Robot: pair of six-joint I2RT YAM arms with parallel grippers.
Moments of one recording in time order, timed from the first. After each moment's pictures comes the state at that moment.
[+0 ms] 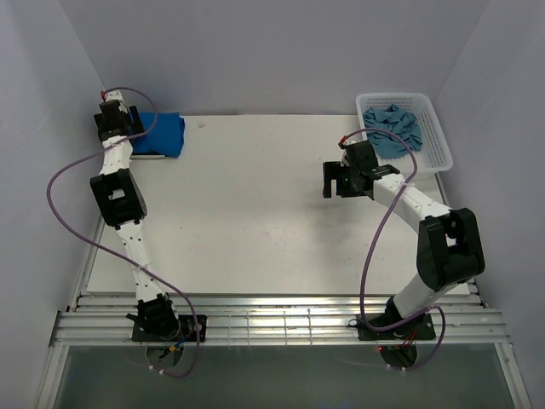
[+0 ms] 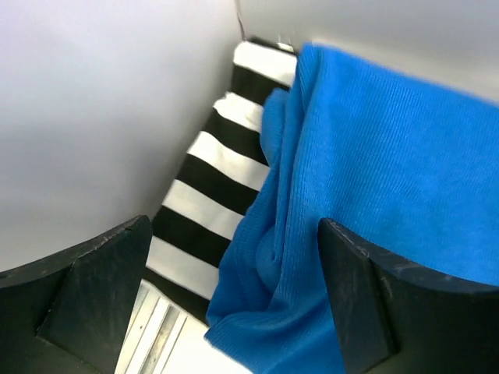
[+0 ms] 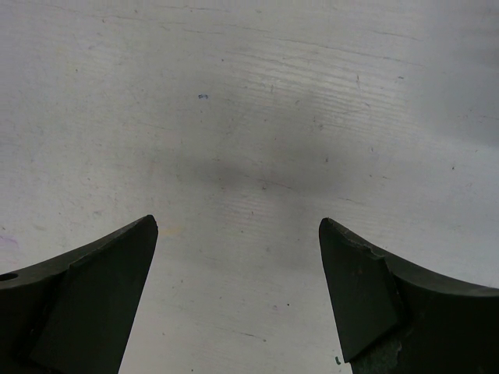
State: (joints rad) left arm 0.31 2.58 2.30 -0.20 -0.14 0.06; right arm 0.34 1.61 1.13 -0.41 -0.03 0.20
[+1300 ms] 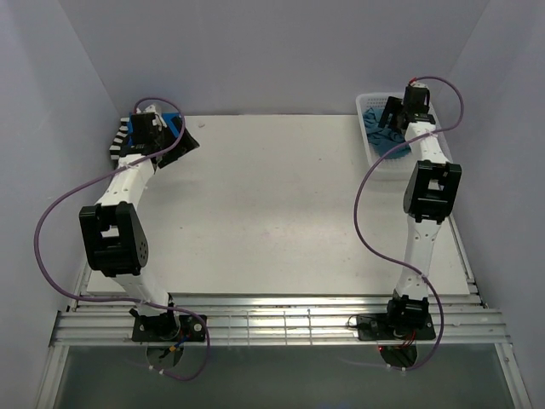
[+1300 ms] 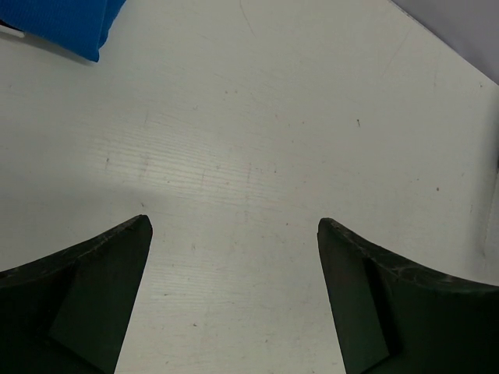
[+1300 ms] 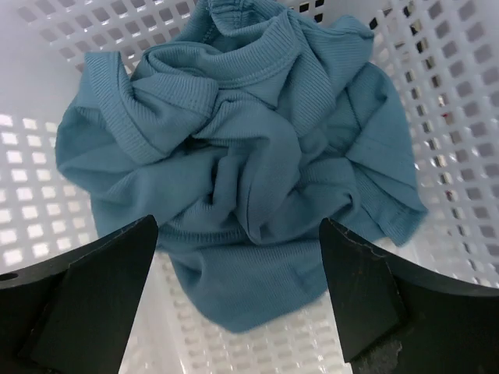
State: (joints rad) left arm 0.06 1.74 1.41 -0.32 0.21 -0.45; right arm -0.09 2.40 2.17 -0.39 0.08 0.15
